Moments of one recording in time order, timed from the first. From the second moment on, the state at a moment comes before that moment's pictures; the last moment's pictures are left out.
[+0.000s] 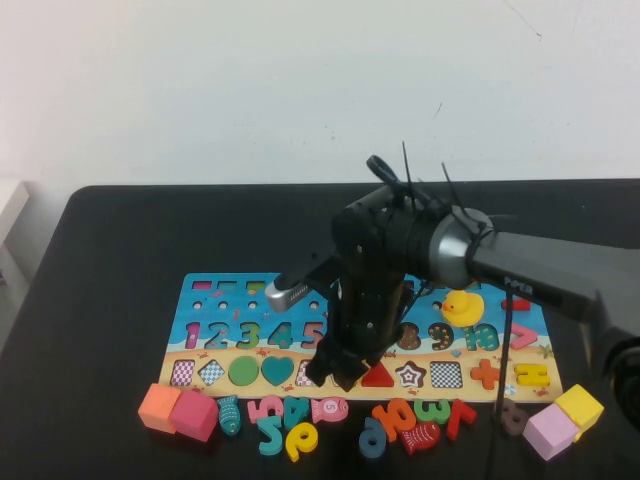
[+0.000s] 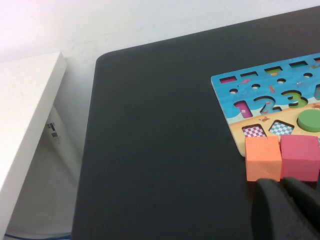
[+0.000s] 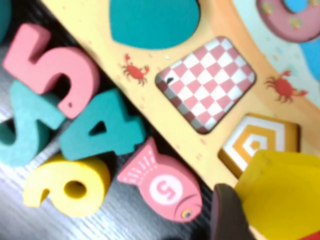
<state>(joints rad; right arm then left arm) 0.69 2.33 -1.84 0.06 1.03 -0.15 -0.04 -0.01 0.02 -0.11 0.36 0.21</state>
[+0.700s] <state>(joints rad) 0.69 2.38 -1.86 0.07 0.98 -0.09 -0.04 -0.01 0.02 -0.11 0.36 0.21</state>
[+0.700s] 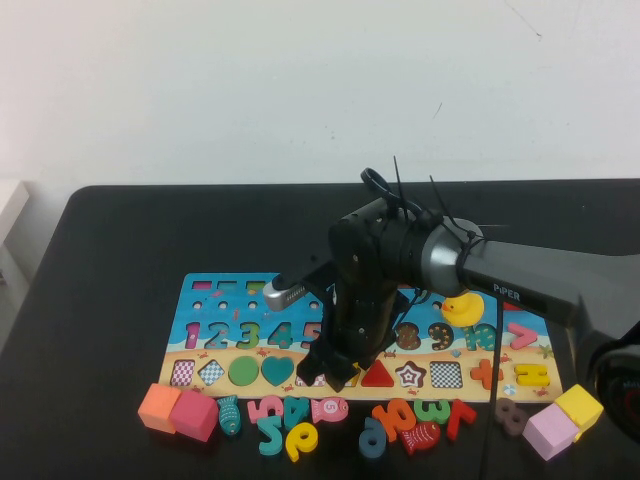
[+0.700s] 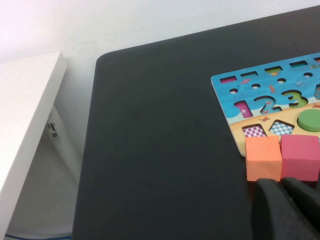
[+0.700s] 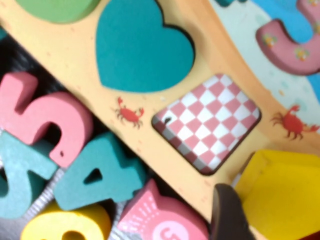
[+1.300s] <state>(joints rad) 0.69 2.38 -1.86 0.07 1.00 -0.09 -0.04 -0.01 0.02 -0.11 0.36 0.21</state>
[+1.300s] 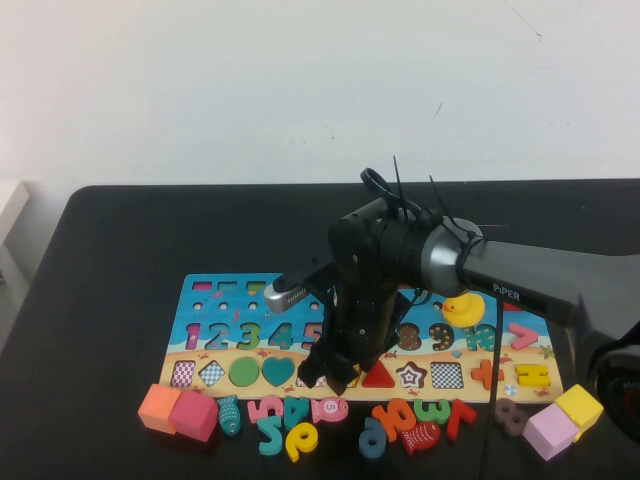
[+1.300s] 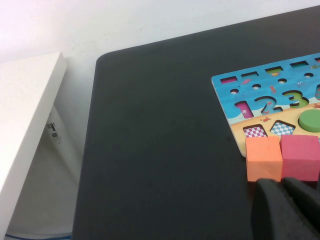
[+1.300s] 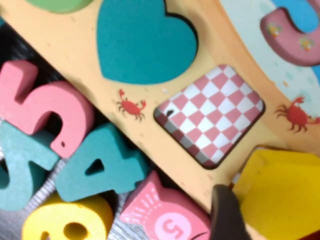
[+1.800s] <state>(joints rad) 0.69 2.38 -1.96 0.06 1.13 -0.09 -0.04 -0.01 0.02 -0.11 0.36 0.21</state>
